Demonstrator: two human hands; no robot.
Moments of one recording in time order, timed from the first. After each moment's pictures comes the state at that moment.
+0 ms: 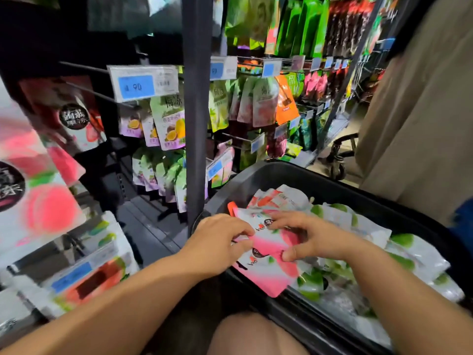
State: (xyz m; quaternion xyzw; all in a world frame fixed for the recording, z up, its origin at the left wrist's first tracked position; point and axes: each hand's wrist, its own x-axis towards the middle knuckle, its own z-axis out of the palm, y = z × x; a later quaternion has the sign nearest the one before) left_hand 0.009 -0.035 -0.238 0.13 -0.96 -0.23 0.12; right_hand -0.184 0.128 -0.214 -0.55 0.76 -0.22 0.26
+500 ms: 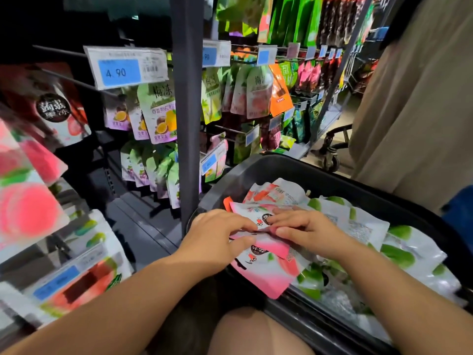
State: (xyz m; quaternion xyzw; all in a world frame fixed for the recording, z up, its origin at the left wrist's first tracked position) left_hand 0.005 -0.035 -0.240 0.14 -0.94 -0.26 0.14; right_hand -0.177 0.126 -0.234 -0.52 0.76 -0.34 0.20
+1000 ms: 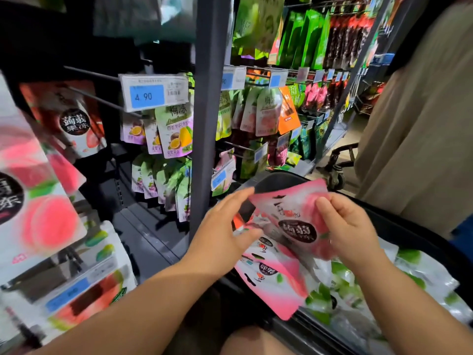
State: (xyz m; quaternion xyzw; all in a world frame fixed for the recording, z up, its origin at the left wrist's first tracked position) left_hand 0.011 -0.036 -0.209 0.18 -0.85 -0.43 0.25; right_hand -0.157 0.122 -0.190 -0.40 0.73 -0.55 0.02
